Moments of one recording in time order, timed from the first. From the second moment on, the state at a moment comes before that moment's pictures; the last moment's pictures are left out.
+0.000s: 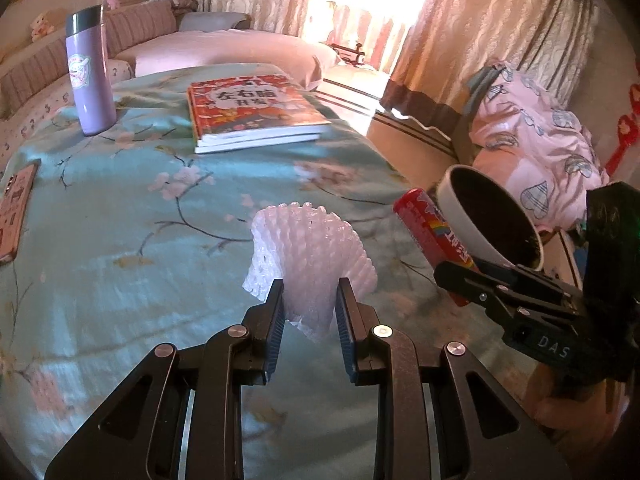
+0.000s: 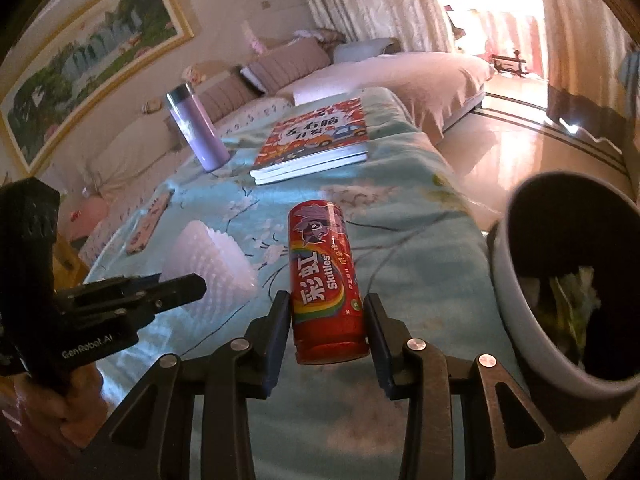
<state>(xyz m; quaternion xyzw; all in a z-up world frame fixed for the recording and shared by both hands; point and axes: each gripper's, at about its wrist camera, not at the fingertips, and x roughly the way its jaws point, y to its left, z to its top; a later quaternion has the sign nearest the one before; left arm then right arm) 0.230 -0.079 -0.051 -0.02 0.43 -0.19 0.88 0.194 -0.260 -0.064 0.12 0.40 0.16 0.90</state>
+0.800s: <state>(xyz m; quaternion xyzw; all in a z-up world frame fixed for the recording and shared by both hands) 0.190 -0.132 -0.036 0.00 0.42 -0.22 0.88 0.119 -0.314 -0.051 0.18 0.35 0.12 0.91</state>
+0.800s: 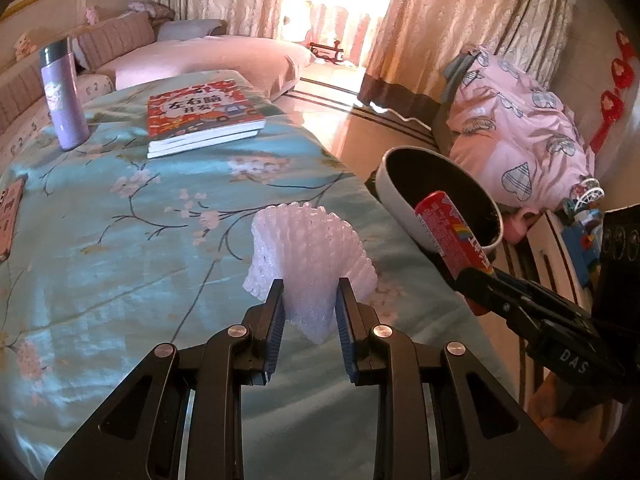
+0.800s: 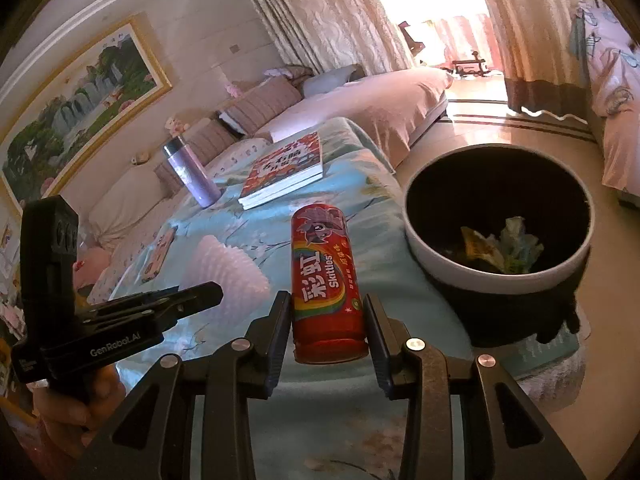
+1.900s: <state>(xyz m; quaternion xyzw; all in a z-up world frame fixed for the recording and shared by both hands) 0.196 -0.199 -0.031 0.05 0.42 -0.25 0.87 0.100 -0.379 -0.052 0.22 0.33 0.07 0.92</state>
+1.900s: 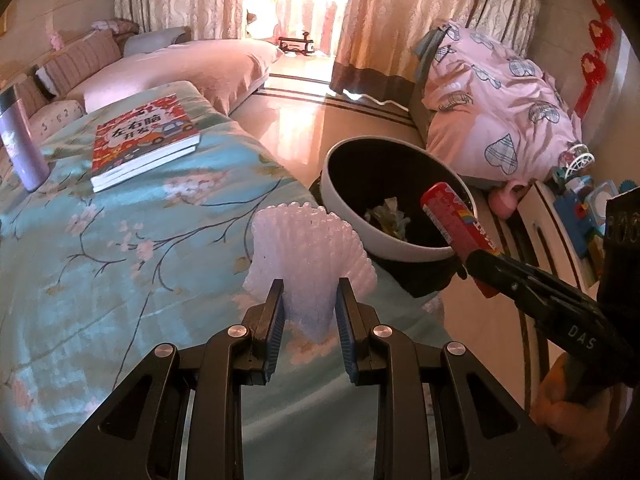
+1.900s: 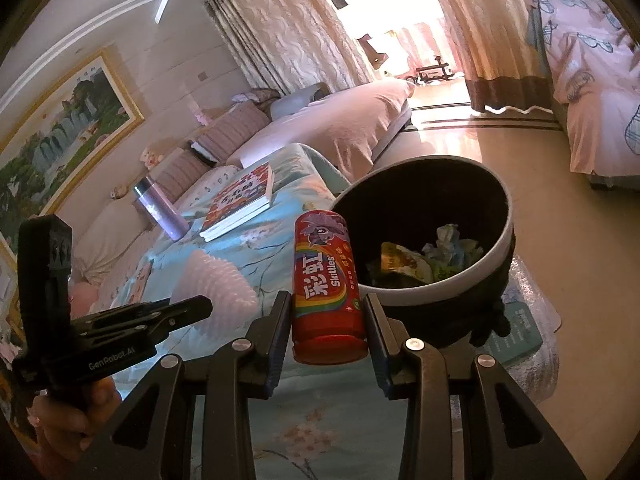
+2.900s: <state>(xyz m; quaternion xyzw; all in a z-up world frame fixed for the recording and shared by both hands) 0.228 -0.271 -0.020 0.10 0.41 -0.28 0.86 0.129 -0.426 -0.049 0.22 0.33 0.03 0.92</state>
